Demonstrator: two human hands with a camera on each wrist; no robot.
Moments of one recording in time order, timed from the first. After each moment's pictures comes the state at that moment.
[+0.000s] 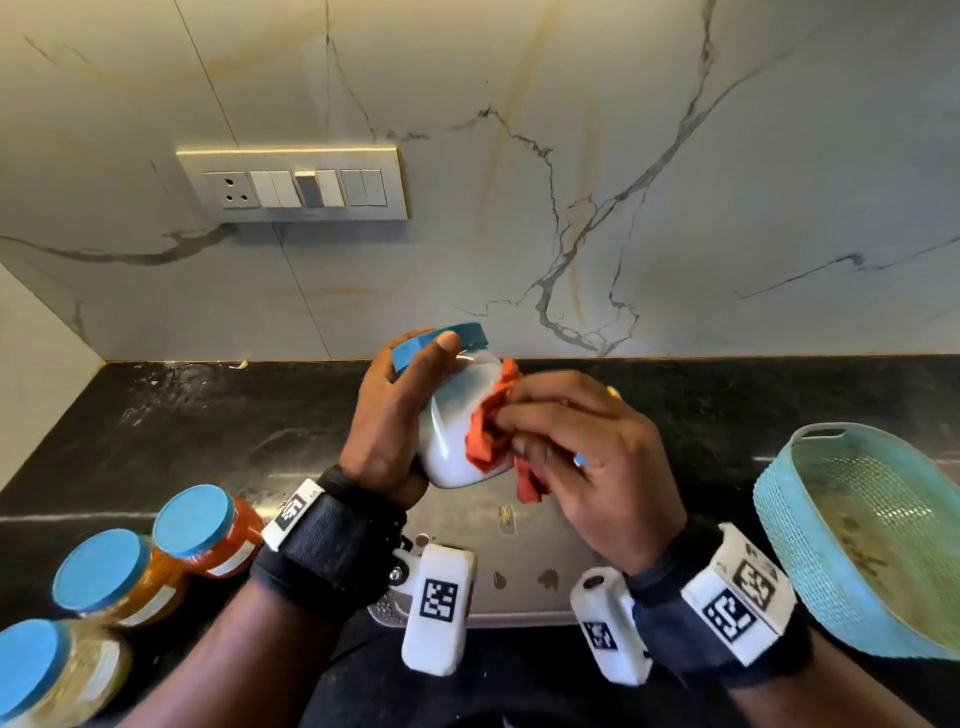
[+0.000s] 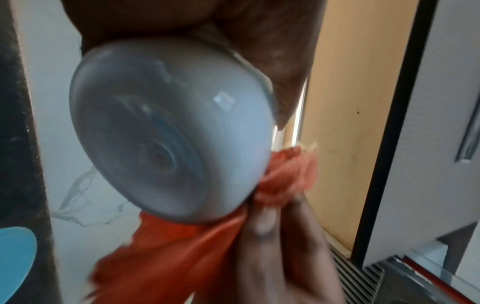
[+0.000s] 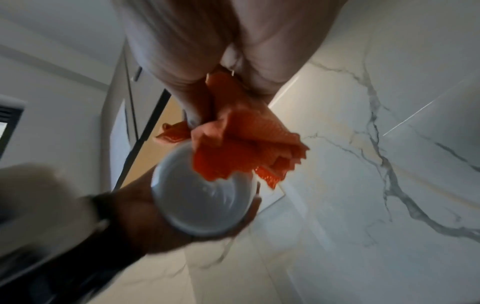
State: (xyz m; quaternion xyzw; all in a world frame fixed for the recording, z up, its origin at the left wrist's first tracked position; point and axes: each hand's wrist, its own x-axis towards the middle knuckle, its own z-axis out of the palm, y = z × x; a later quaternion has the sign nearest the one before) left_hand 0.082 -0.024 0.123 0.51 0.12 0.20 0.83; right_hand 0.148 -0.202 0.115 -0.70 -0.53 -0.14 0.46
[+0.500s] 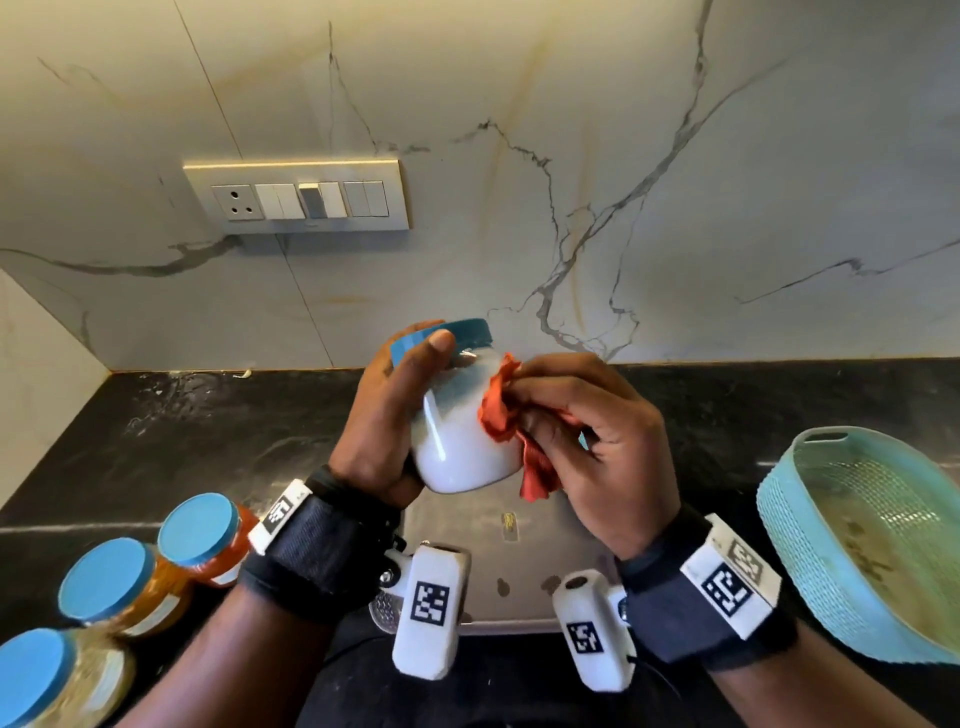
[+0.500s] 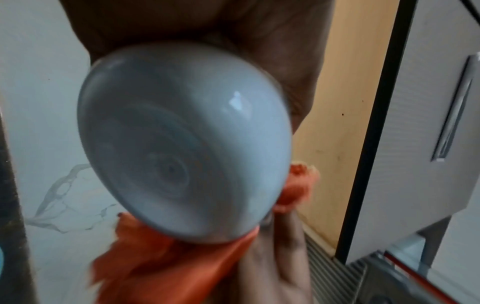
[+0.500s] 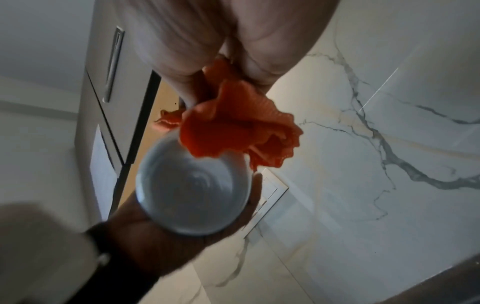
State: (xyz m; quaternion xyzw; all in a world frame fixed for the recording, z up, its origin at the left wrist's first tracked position) left_hand 0.073 -0.025 0.142 0.49 0.10 0.17 0.85; right_hand 0.151 -0.193 0.120 -0.66 -0.48 -0.13 0.56
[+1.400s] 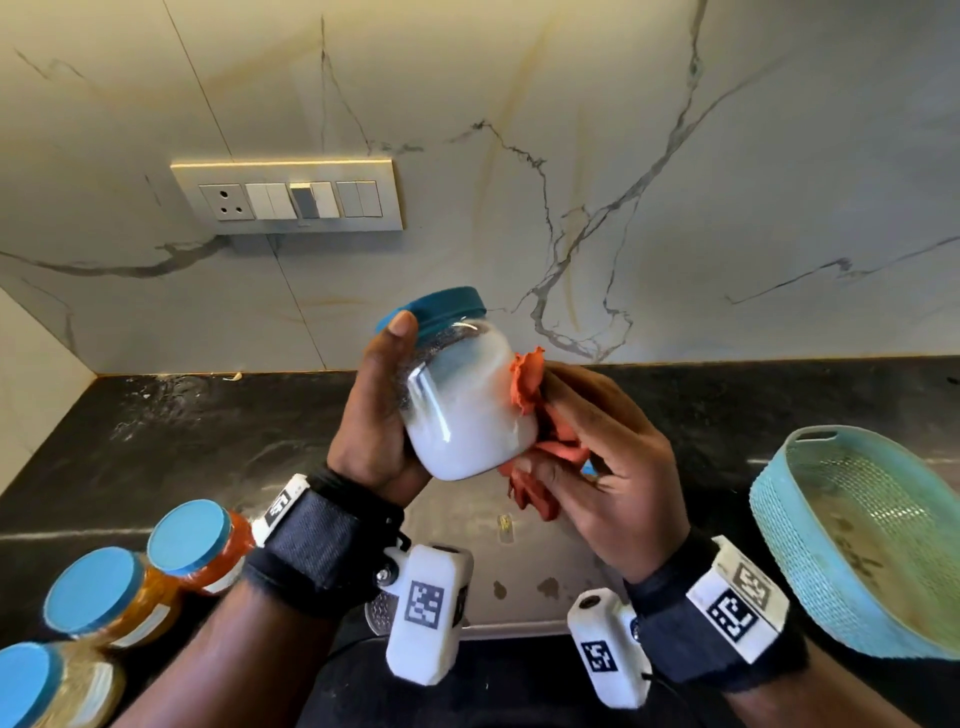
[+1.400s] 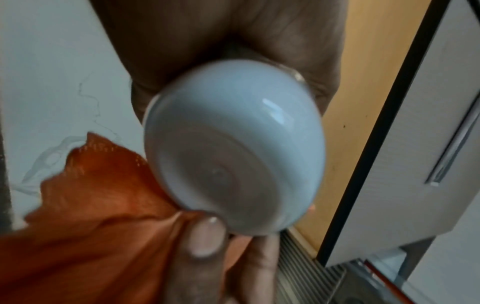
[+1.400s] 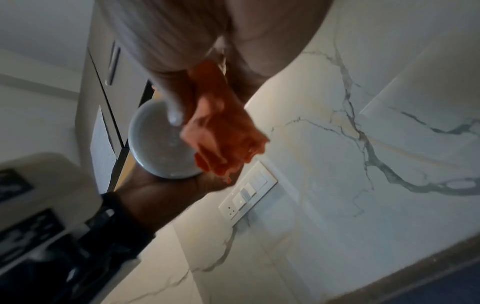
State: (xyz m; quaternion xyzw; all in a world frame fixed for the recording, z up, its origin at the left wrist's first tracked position) left_hand 0.076 -0.024 0.148 0.43 0.06 0.15 0.89; right_hand 0.147 -0.204 0.108 -0.66 -0.49 -0.10 0.56
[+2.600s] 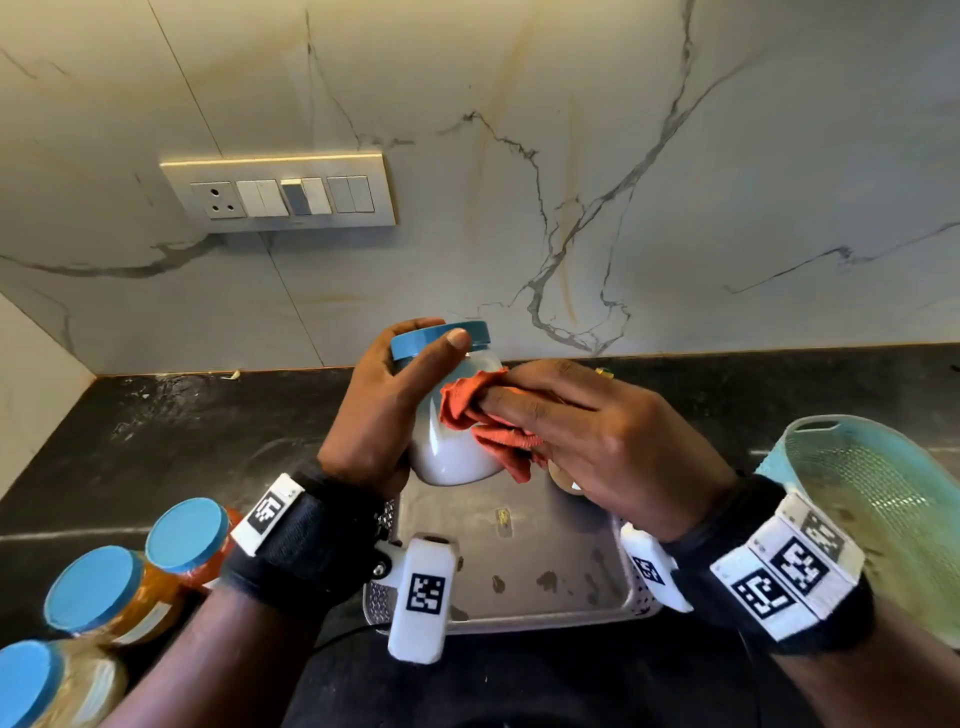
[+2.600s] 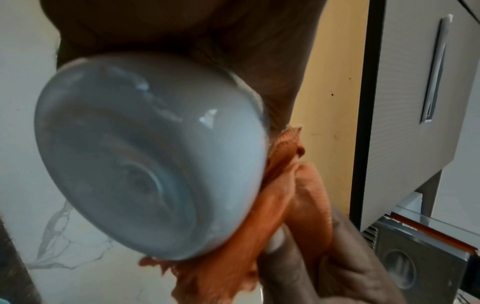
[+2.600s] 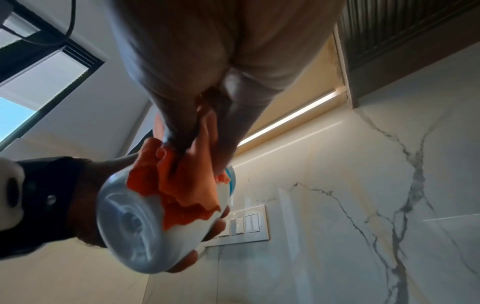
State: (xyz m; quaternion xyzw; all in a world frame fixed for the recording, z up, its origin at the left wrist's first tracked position) left_hand 0.083 -0.015 0.136 0.59 0.16 0.17 0.77; right_hand 0.170 -0.213 0.143 -0.71 -0.64 -0.16 0.25
